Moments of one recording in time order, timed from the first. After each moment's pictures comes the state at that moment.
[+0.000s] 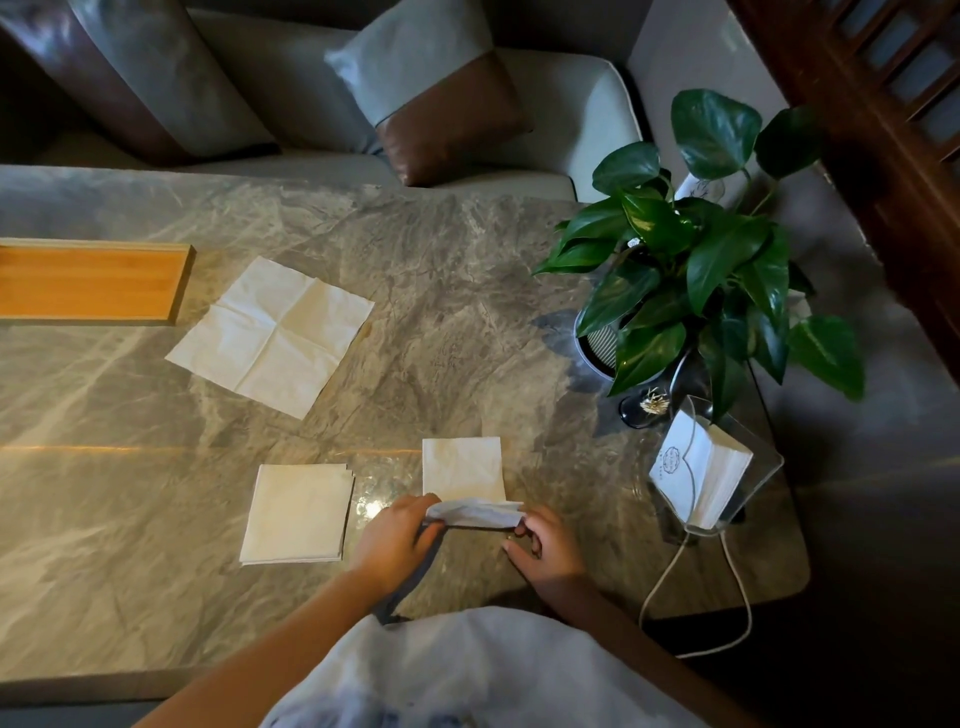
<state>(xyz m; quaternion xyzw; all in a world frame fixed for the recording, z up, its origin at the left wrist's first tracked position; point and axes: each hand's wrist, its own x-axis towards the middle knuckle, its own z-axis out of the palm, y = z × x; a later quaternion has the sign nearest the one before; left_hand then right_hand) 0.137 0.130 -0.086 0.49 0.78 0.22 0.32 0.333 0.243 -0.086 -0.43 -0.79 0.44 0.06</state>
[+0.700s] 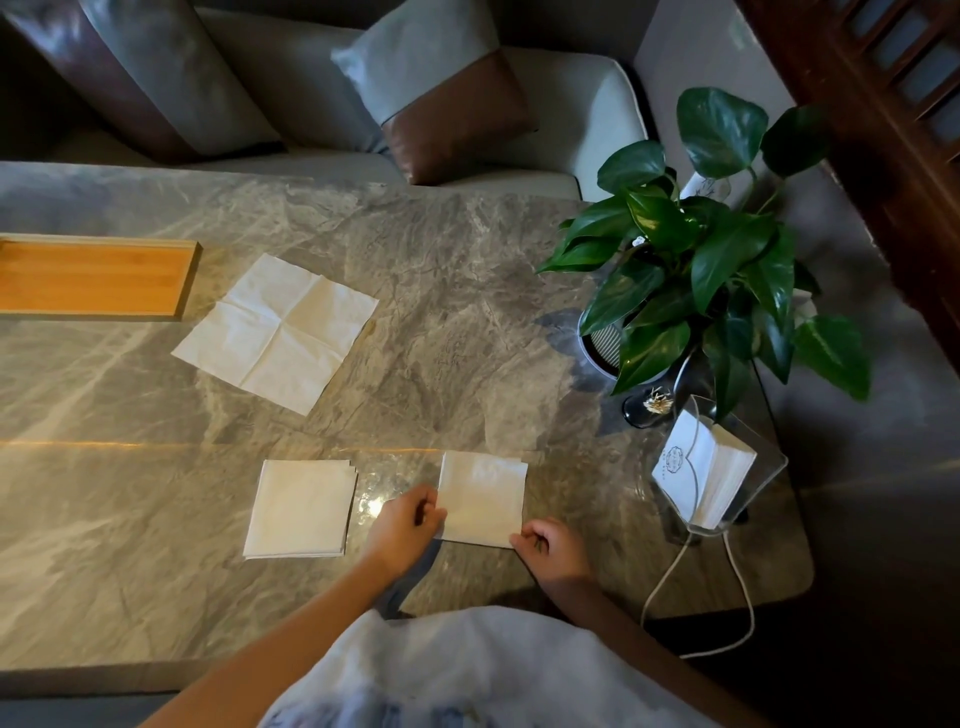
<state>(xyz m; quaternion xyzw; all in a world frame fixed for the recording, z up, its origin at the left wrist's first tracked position) 0.144 0.139 -0.082 0.32 0.80 0.31 0.41 0.335 0.245 -0.090 -0.49 -0.75 0.44 0.02</state>
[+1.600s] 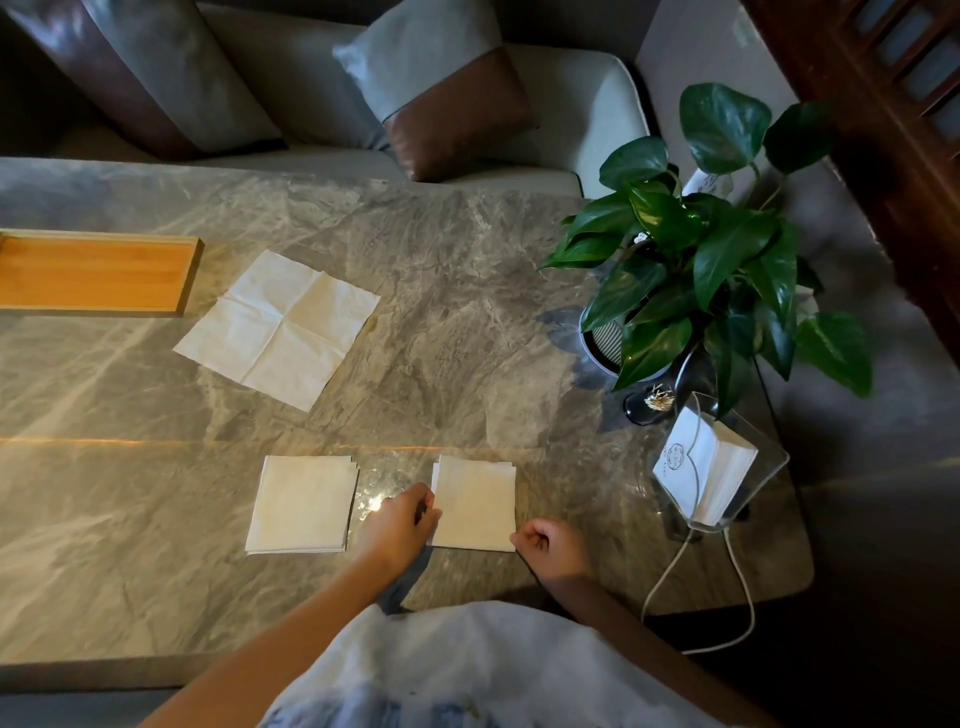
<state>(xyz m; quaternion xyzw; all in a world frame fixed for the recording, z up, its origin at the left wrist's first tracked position) 0.140 0.134 -0.088 0.37 0.83 0.20 0.36 0.339 0.247 -0.103 -0.49 -0.75 0.45 0.00</state>
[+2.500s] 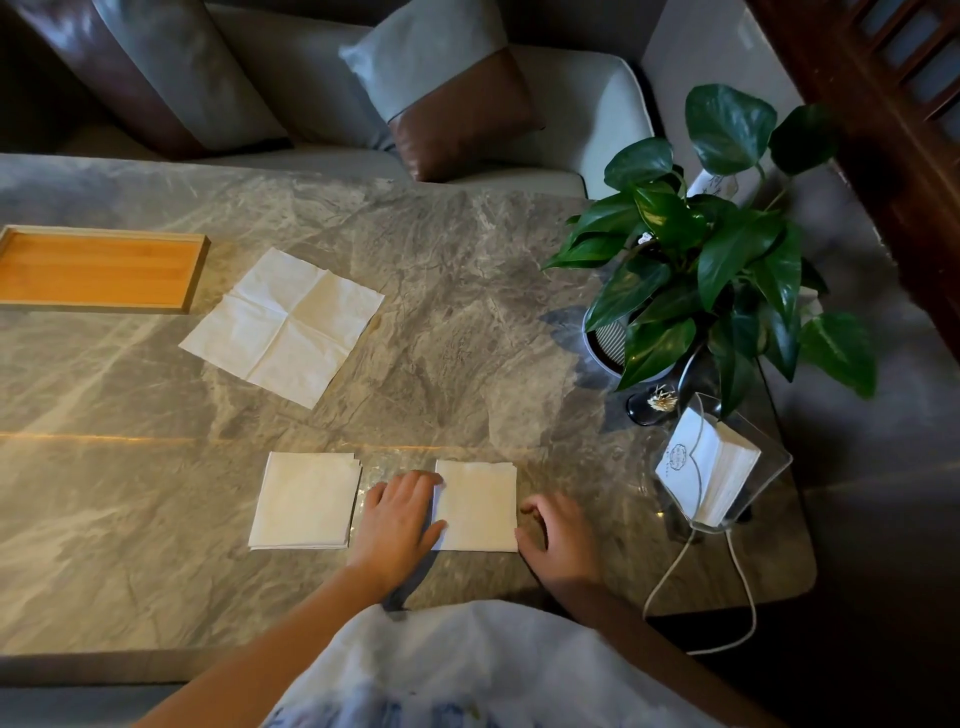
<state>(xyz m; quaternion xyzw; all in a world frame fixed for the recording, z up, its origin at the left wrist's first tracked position) 0.140 0.121 -0.092 0.55 0.81 0.16 0.15 0.338 0.248 -0.080 -0.43 -0.85 0.31 0.01</state>
